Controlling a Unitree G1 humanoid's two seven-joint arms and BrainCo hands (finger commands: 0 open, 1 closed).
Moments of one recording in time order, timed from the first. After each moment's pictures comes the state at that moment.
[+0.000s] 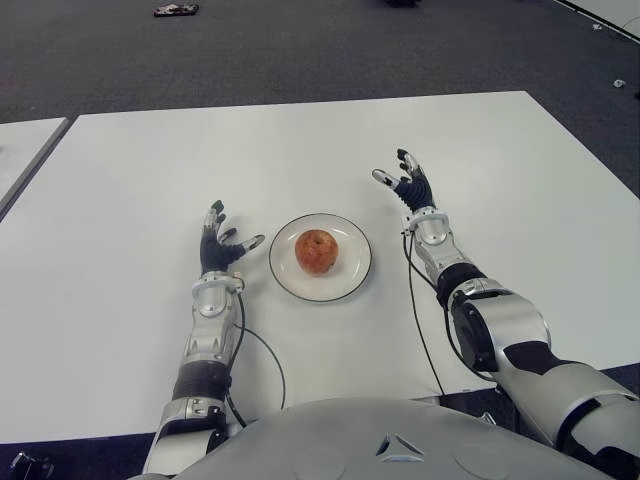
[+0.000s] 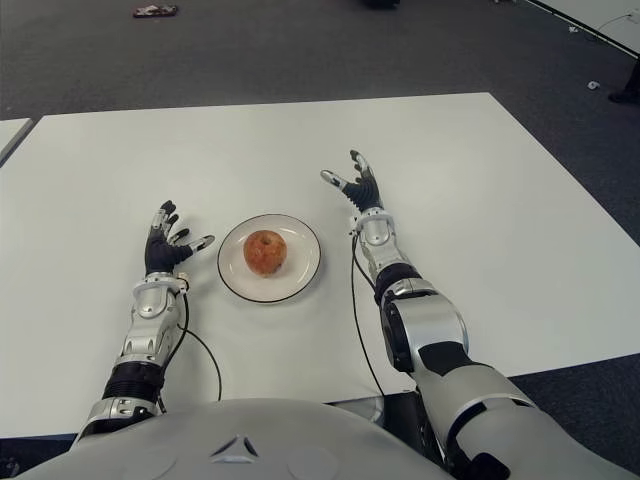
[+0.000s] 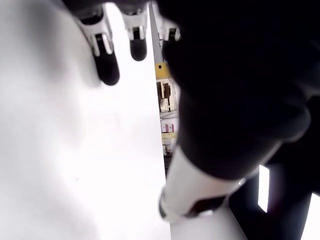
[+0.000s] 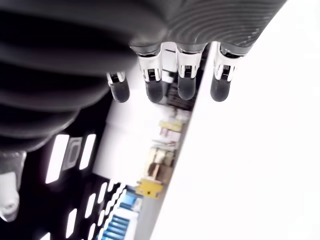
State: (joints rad) left arm 0.01 0.06 0.14 0.39 0.04 -0.20 0.17; right arm -0.67 -0.10 -0.01 1.28 -0.17 -0.49 -0.19
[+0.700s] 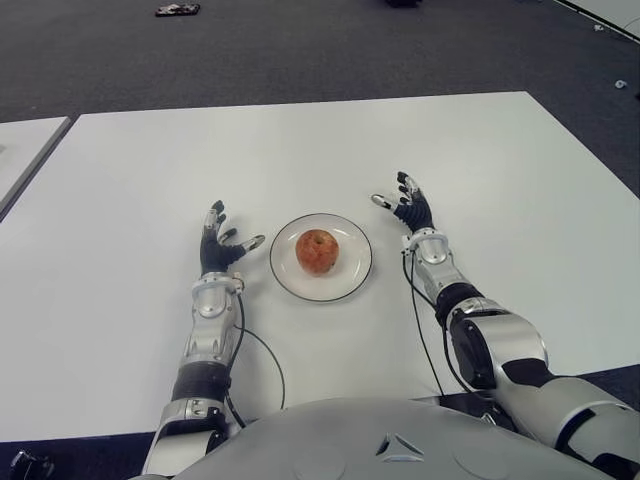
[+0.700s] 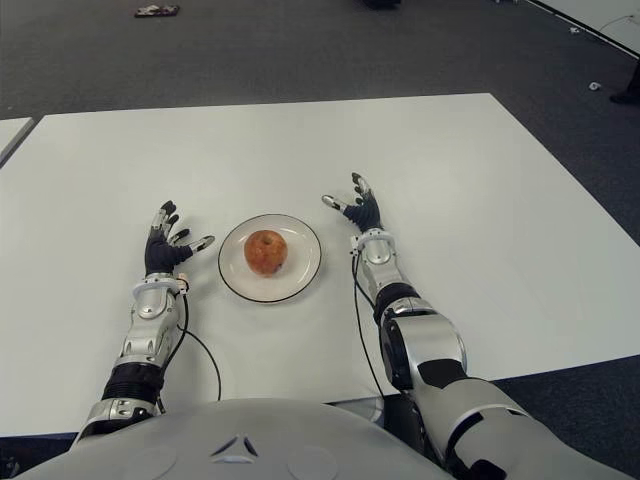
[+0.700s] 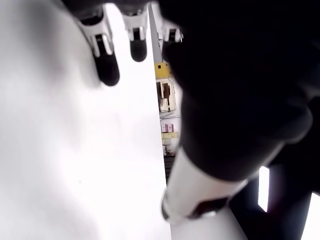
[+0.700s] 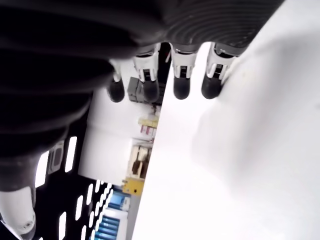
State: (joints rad) left arm 0.01 0.07 0.14 0.39 0.04 -0.20 0.17; right arm -0.58 -0.09 -0.04 1.25 -0.15 -0.50 -0.16
